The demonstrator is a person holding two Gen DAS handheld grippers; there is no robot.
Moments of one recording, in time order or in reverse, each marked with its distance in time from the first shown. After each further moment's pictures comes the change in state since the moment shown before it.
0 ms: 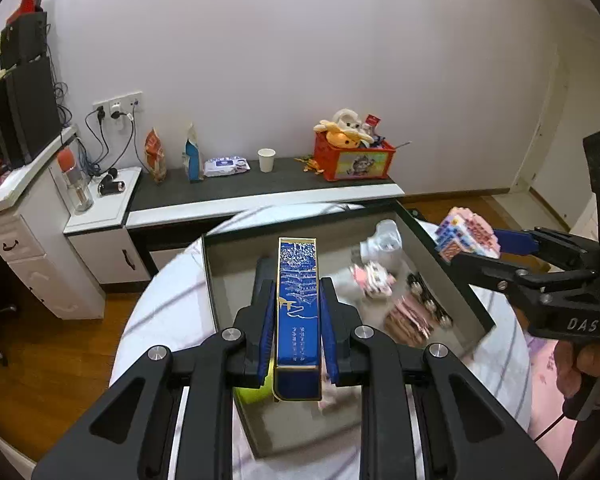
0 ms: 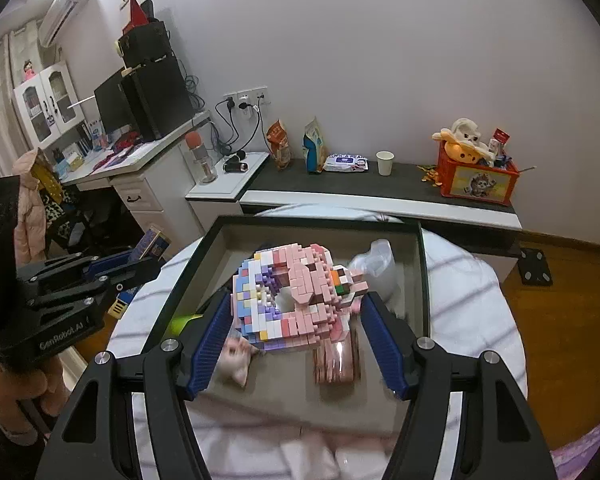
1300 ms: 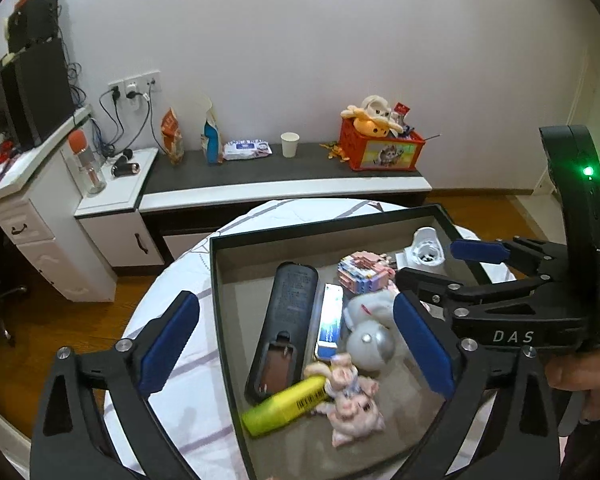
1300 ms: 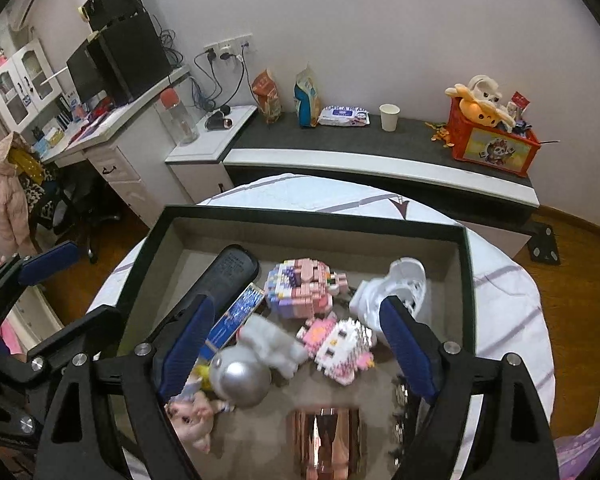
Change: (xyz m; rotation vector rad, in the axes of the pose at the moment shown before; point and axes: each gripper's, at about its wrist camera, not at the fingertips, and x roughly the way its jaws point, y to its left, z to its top) left arm 0.031 0.003 0.011 -0.045 0.055 0.080; right arm 0.080 -0.018 0.019 0.041 0.169 -0.012
